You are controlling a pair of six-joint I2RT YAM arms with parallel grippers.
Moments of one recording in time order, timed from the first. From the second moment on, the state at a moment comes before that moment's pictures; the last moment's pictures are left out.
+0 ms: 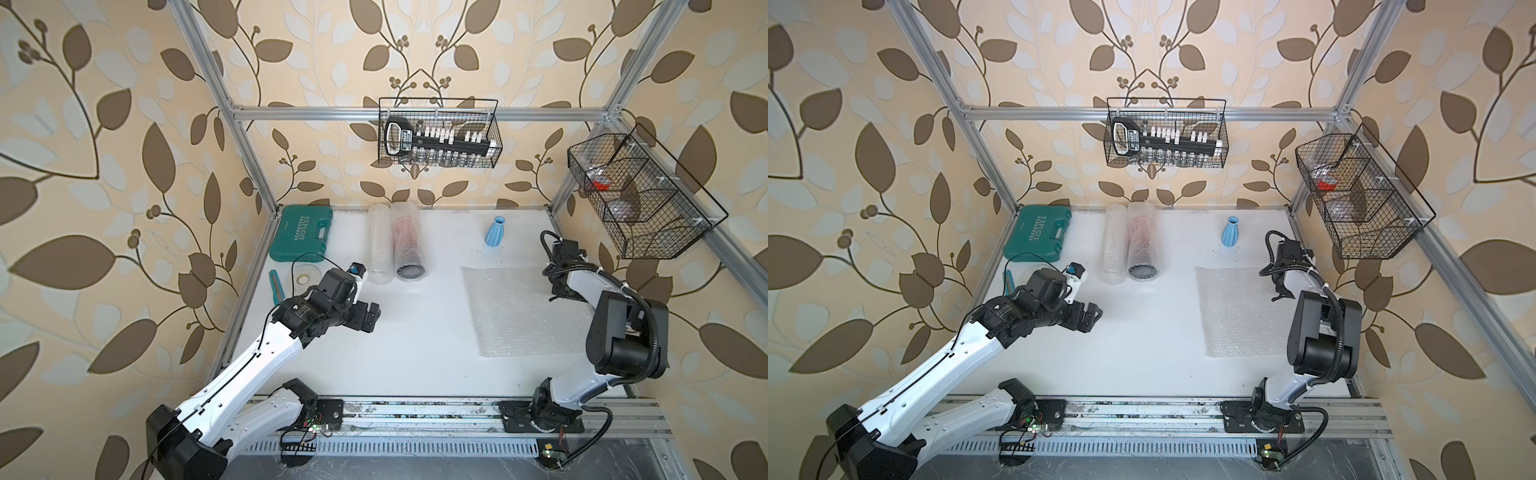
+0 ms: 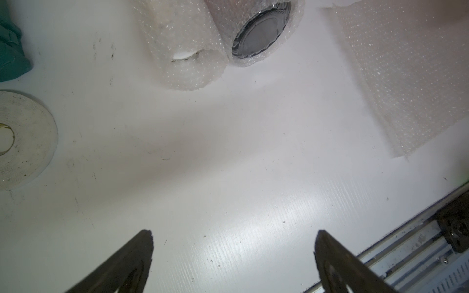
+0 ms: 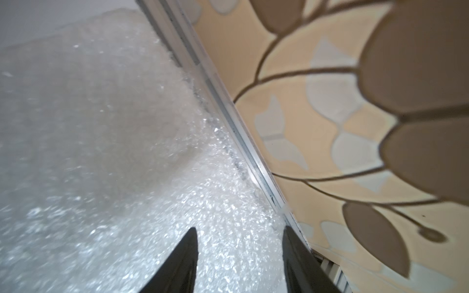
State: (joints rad) left arm -0.53 0.96 0.88 -0.82 0.04 -0.26; right arm -0.28 1.63 1.01 -0.54 0.68 0.15
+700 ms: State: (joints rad) left arm -0.31 1.39 1.23 -0.75 0.15 -0.40; right arm -0.26 1.21 0.72 -0.27 -0.32 0.34
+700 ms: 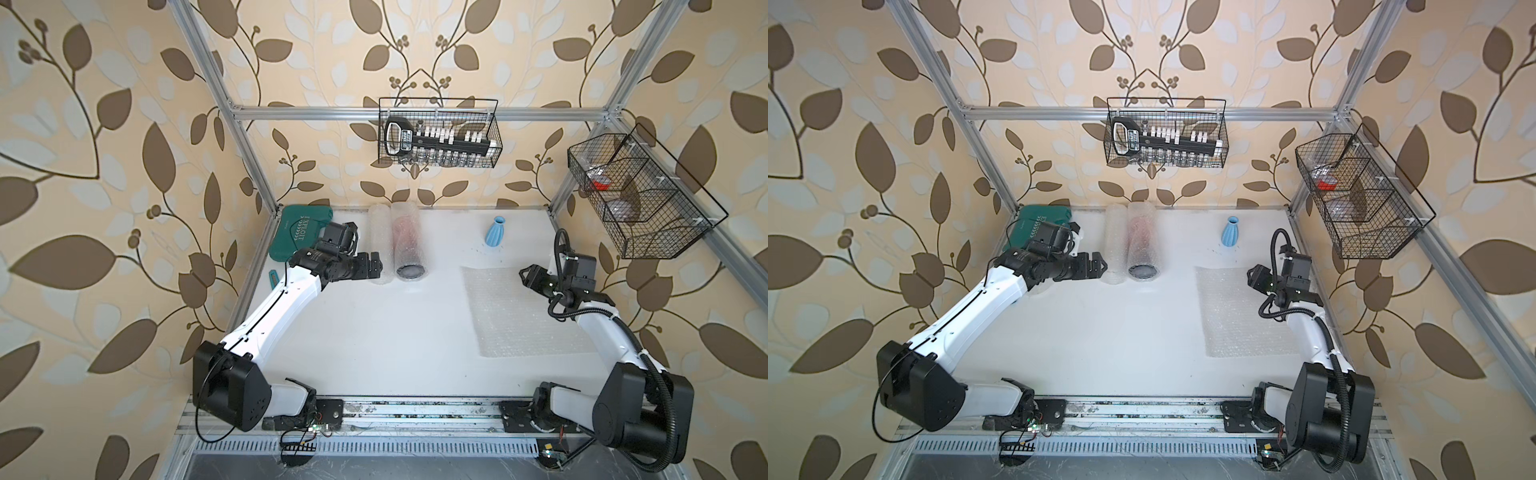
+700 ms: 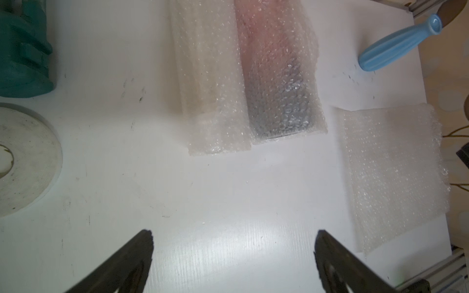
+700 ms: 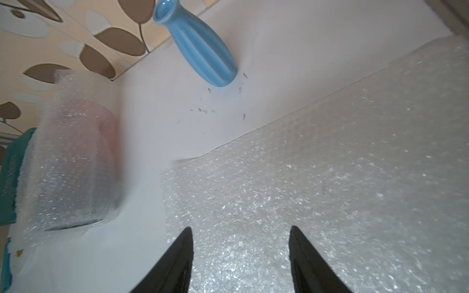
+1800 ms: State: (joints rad) left arm -0.17 2.23 1.93 -0.75 0.36 -0.40; right arm -0.01 1.11 0.57 -0.24 -0.51 0.45
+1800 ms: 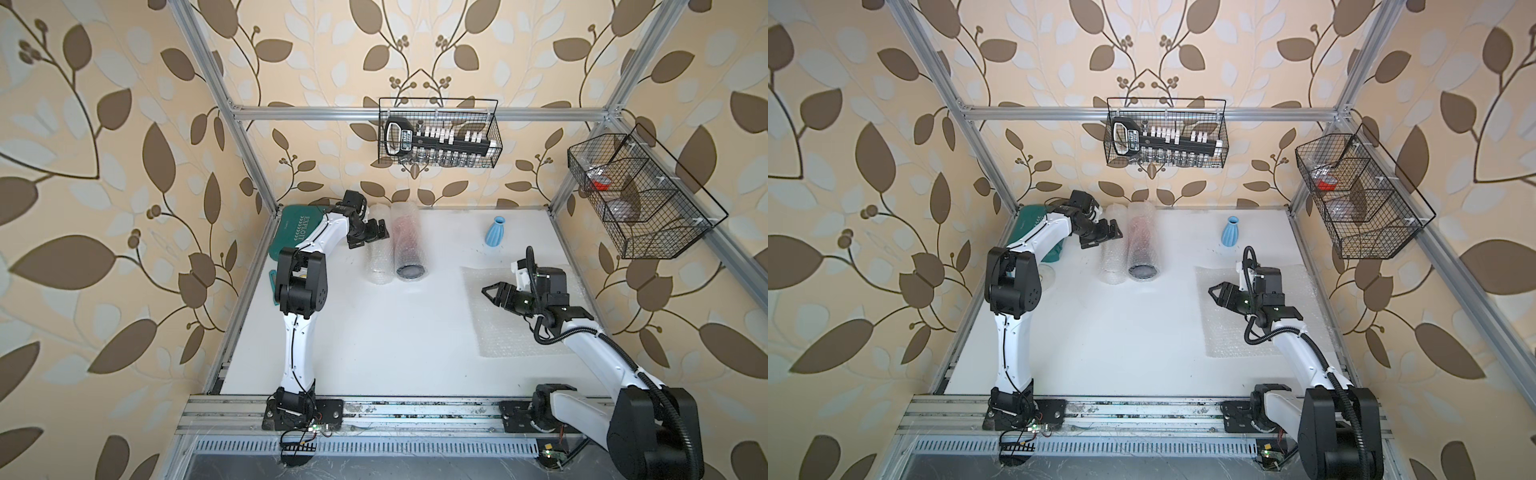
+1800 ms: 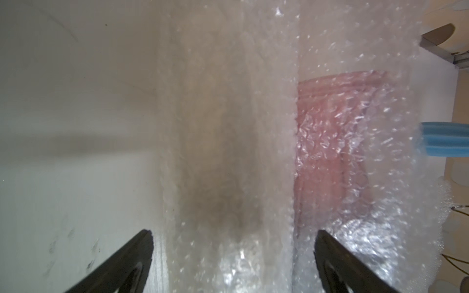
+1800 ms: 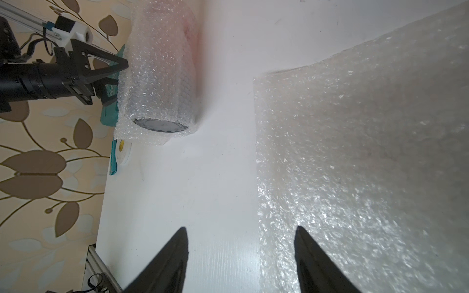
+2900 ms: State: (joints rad) left arm -0.16 2.13 1.66 -0.65 0.46 -0.42; right arm 0.03 1.14 0.55 -0.23 -0.51 0.45
